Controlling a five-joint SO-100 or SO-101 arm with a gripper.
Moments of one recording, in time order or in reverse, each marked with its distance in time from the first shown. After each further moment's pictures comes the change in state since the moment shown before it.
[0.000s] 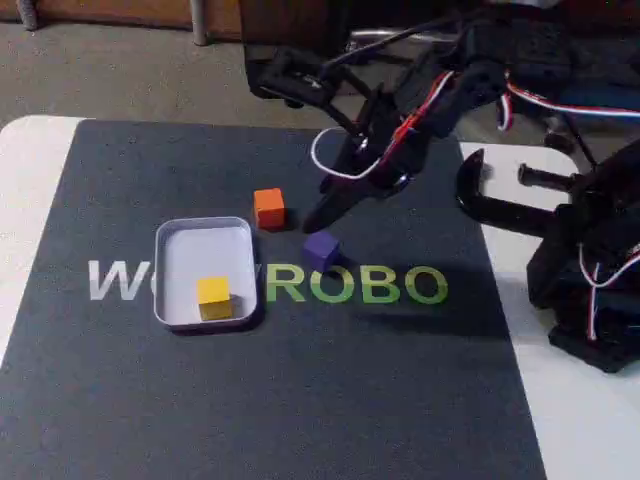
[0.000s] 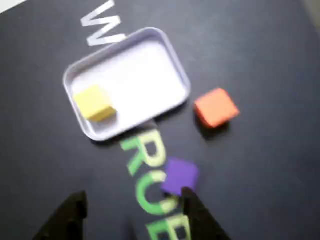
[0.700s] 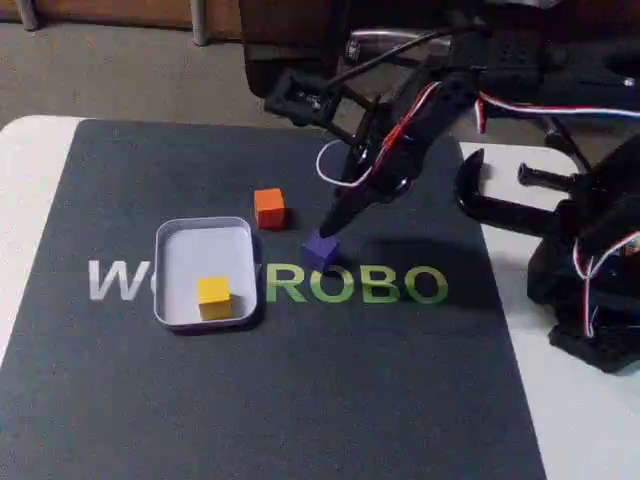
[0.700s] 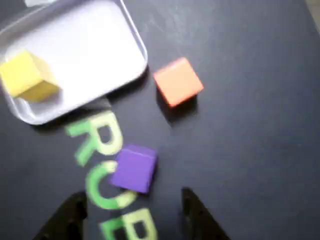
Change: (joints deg) arm 6.8 -5.3 4.9 -3.8 -8.6
